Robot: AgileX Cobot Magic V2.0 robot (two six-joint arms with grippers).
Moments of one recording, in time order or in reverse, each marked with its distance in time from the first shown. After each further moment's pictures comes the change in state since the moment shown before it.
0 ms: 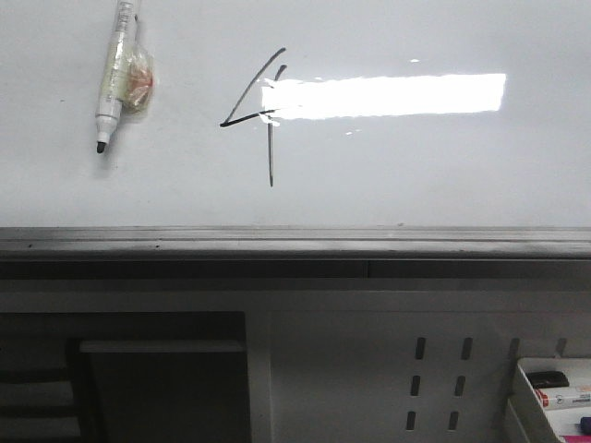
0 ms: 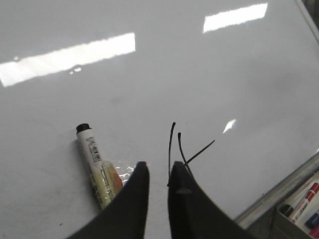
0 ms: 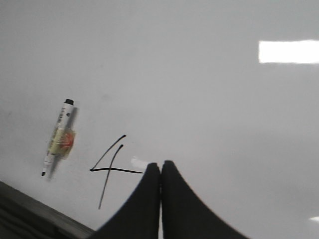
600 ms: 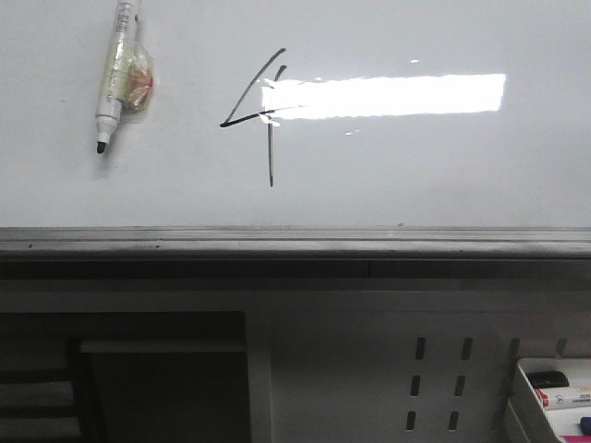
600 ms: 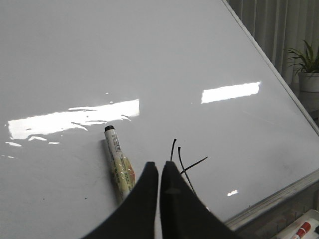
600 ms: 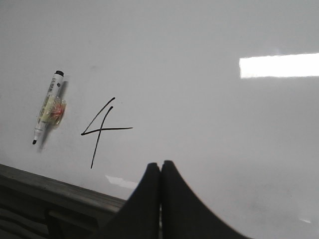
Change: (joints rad) left arm 0.000 -0.559 0.305 -0.022 0.000 0.003; right arm 0.000 -0.392 0.343 0.064 -0.065 -0.026
